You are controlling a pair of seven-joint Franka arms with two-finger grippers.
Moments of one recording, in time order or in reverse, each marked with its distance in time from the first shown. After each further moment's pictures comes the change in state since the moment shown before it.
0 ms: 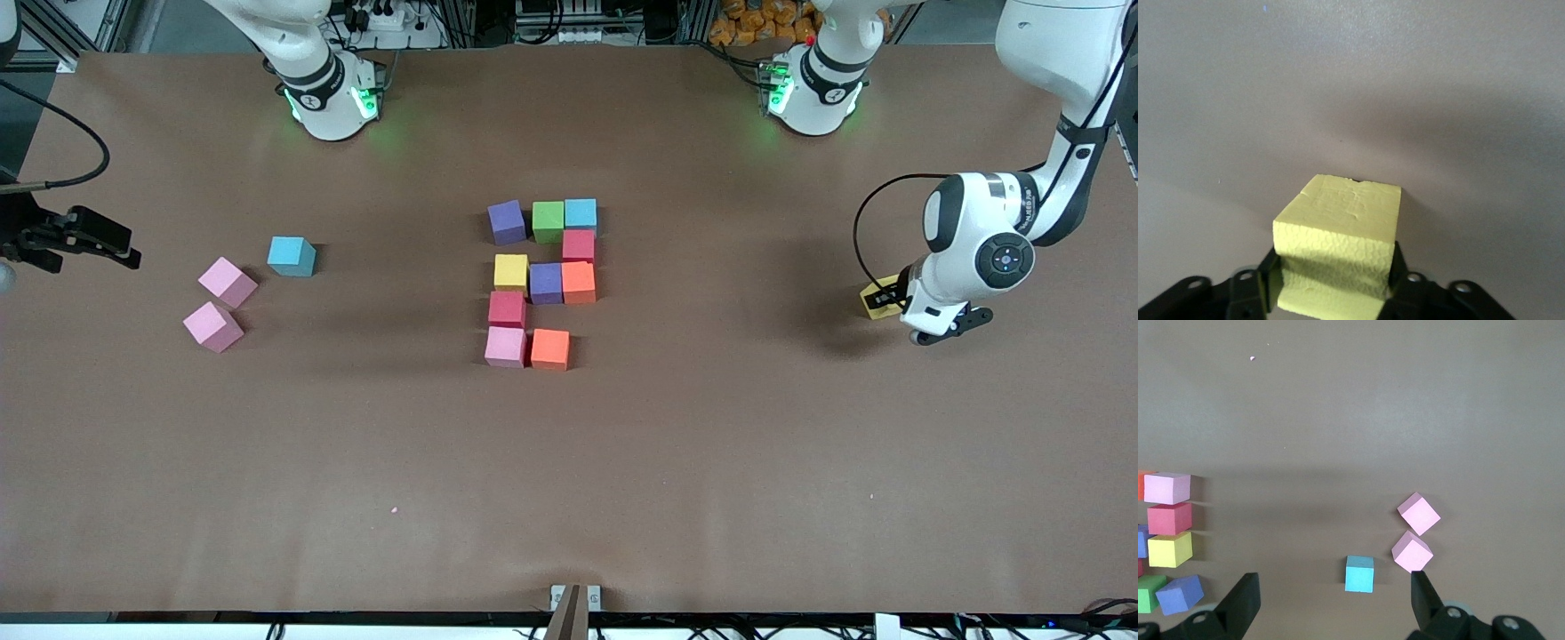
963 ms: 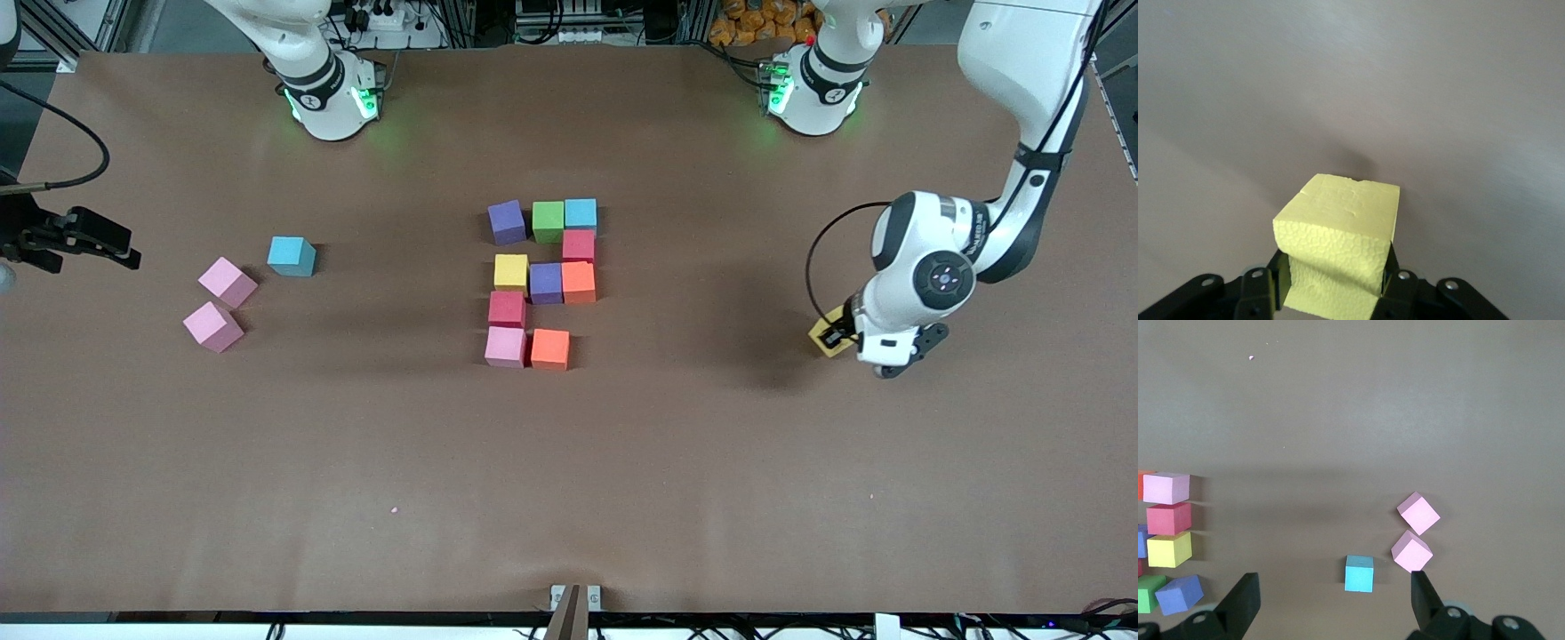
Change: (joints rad) left arm -0.068 0.091 -0.197 0.252 -0.062 -0.112 -0.512; right arm 0.000 0.001 -0.002 -0.001 0.000 0.000 0.000
